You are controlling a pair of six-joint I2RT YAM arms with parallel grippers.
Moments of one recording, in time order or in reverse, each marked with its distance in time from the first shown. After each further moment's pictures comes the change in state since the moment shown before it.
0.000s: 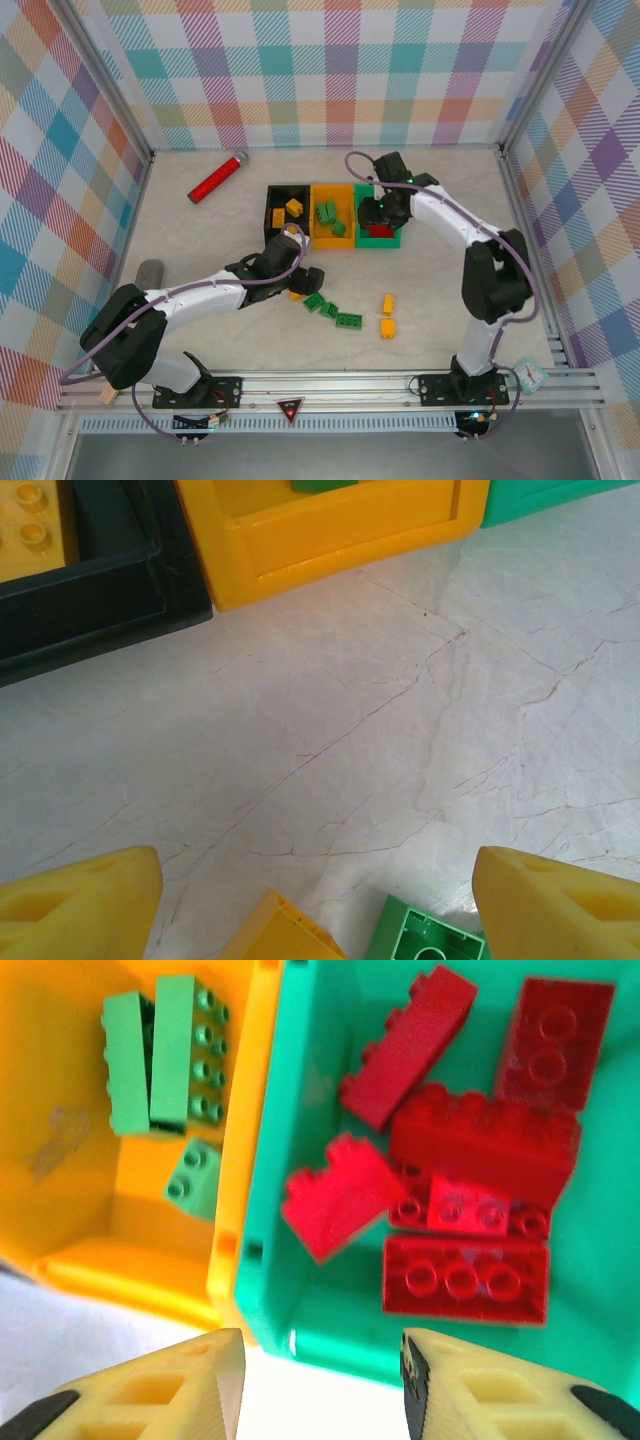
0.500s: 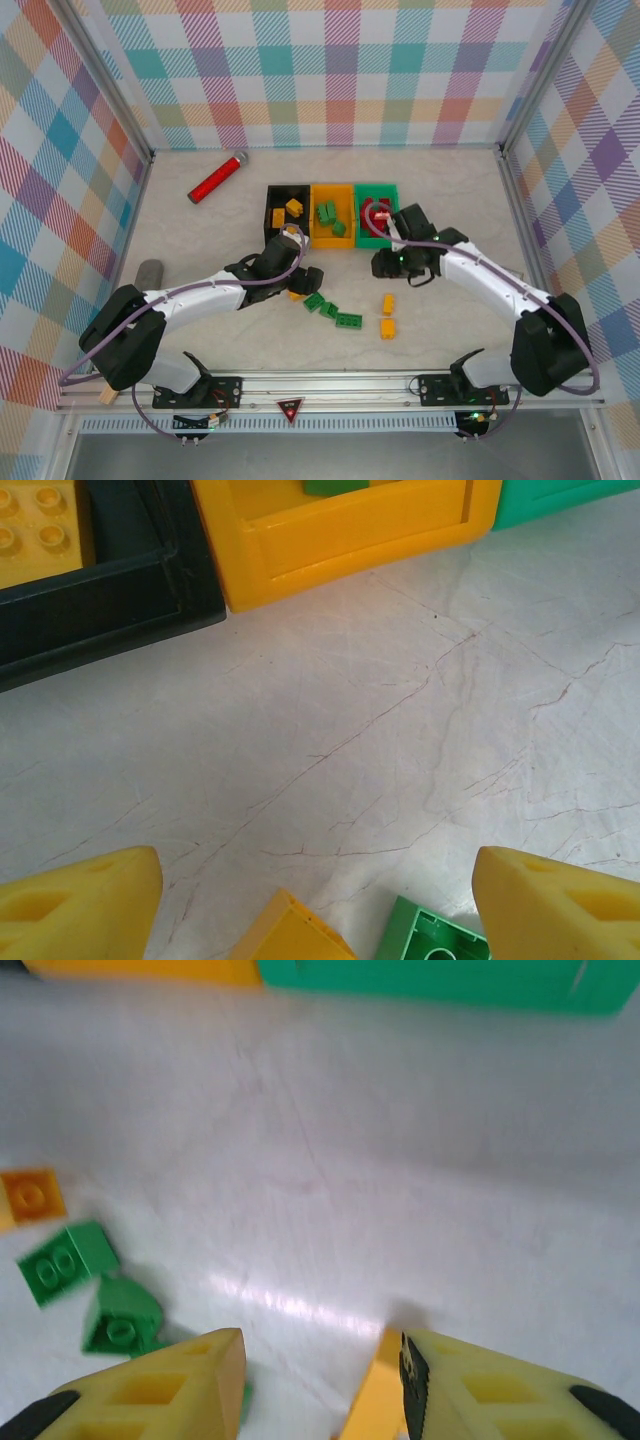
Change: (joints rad) left arm 0.000 -0.005 -0.004 0.000 -0.017 0.000; right arm 0.083 -0.463 -0.544 0.019 -0.055 0.106
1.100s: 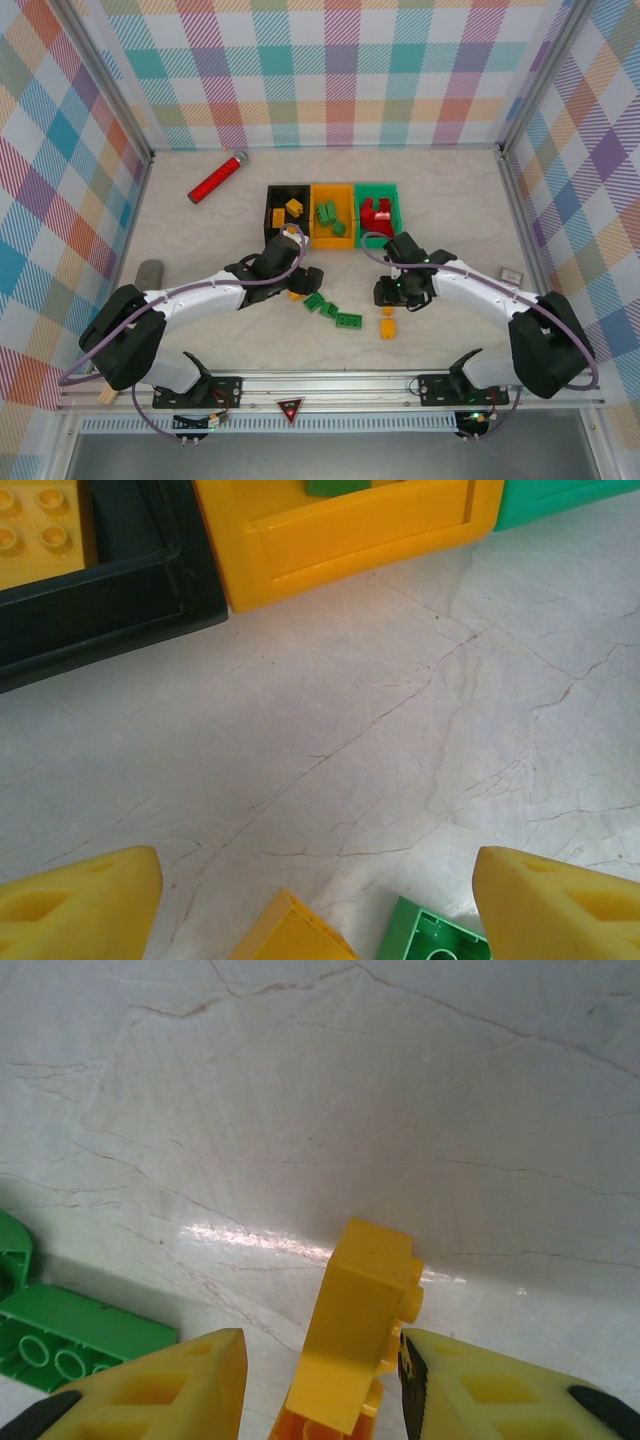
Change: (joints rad) left arm 0.000 0.000 0.000 0.000 -0.005 0.000; right arm 0.078 0.027 -0.160 0.039 0.039 0.130
